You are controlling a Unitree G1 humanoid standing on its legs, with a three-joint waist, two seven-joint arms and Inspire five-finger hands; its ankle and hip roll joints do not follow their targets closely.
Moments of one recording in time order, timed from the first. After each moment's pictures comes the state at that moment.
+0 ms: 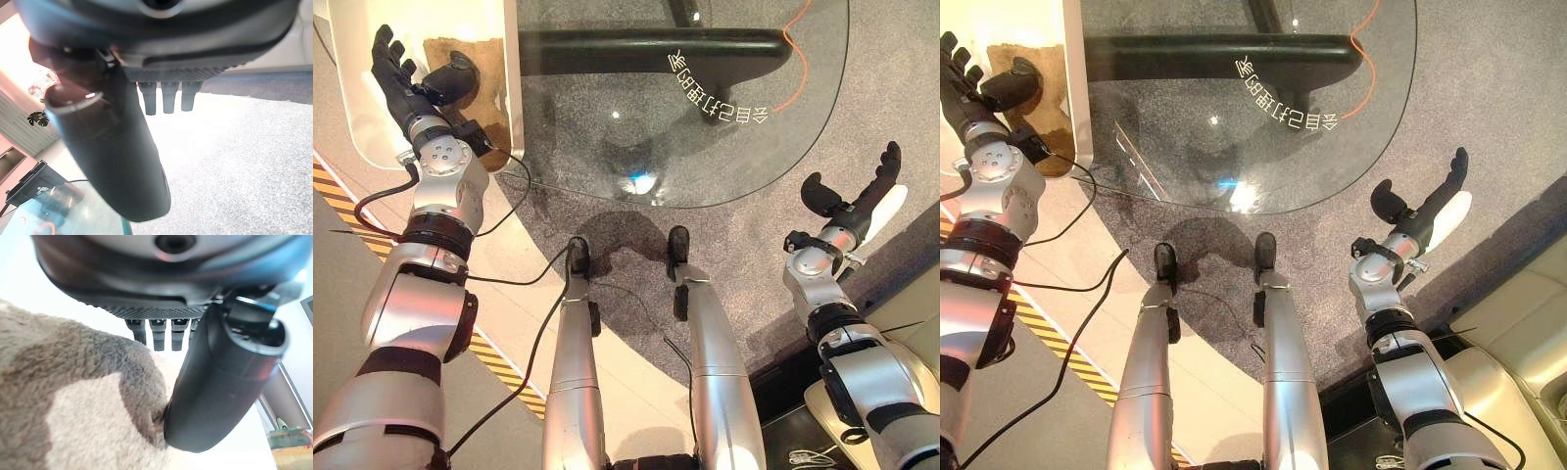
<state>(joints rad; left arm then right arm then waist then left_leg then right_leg) -1.22 0.64 -0.33 1.04 -0.74 -0.19 0.61 -0.81 -0.47 0.25 1.05 0.29 -0.40 -0.90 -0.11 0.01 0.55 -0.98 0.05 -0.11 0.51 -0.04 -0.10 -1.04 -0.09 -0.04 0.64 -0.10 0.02</state>
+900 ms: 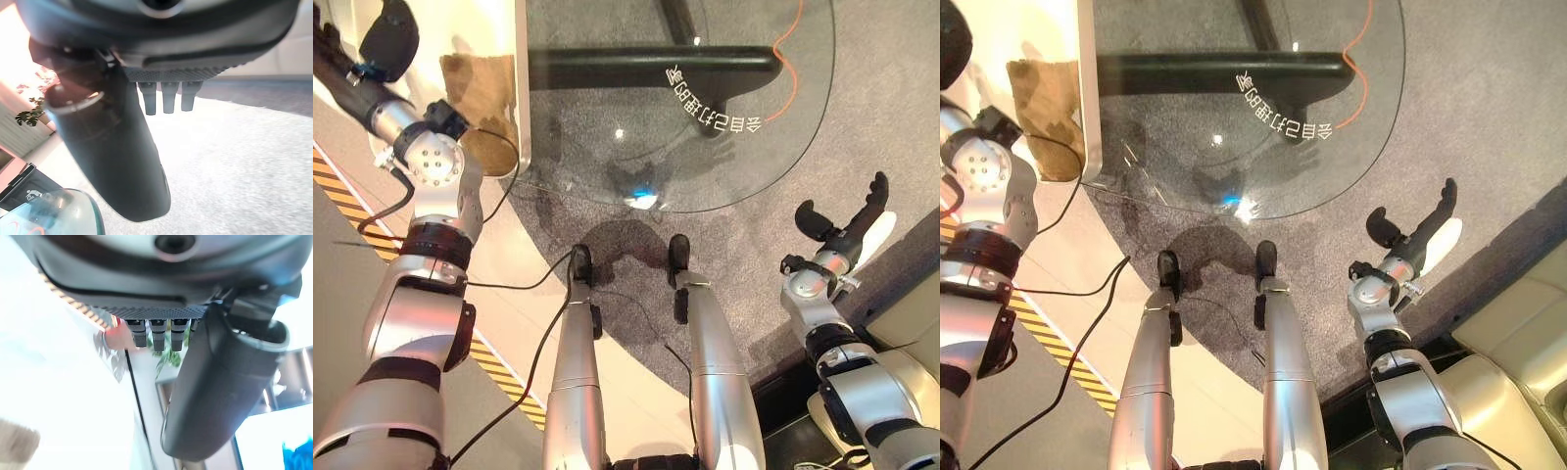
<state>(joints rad) -1.02 0.65 -0.17 0.92 -0.66 -0.58 0.79 -0.61 -0.42 0.25 1.06 0.29 -0.42 -0.88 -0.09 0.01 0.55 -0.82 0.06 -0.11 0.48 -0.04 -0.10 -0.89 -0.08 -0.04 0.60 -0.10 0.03</state>
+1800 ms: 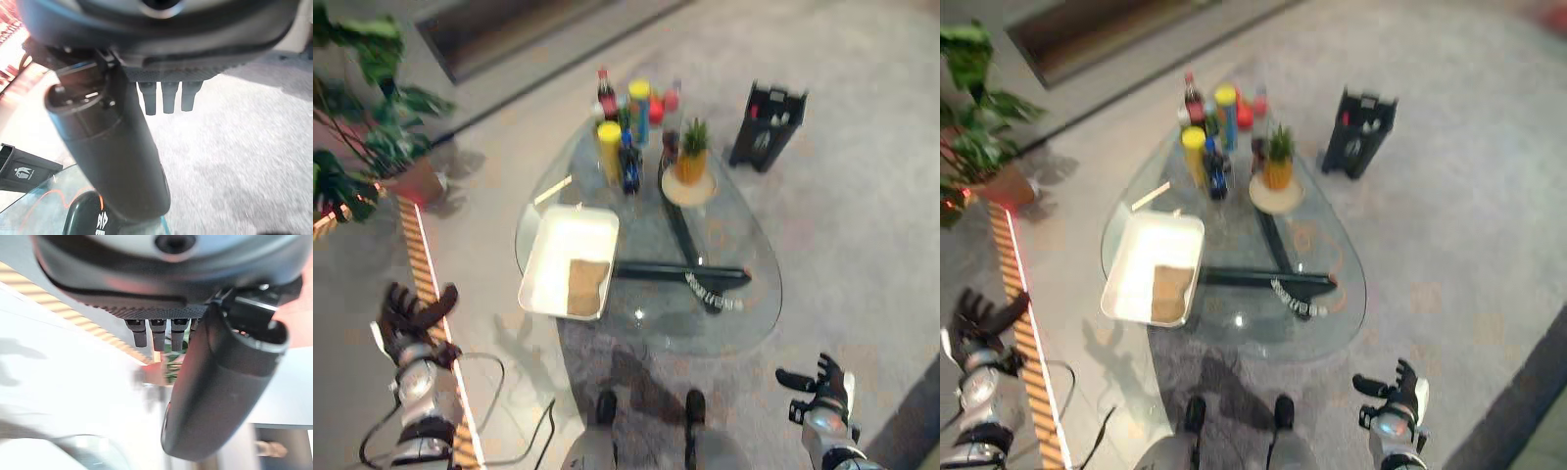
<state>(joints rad) -0.14 0.49 0.17 1.07 -0.71 -0.34 0.13 -0.13 -0.33 0.03 1.25 0.29 -0.22 -0.34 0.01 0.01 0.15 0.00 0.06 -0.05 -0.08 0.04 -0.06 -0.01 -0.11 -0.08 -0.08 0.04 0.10</state>
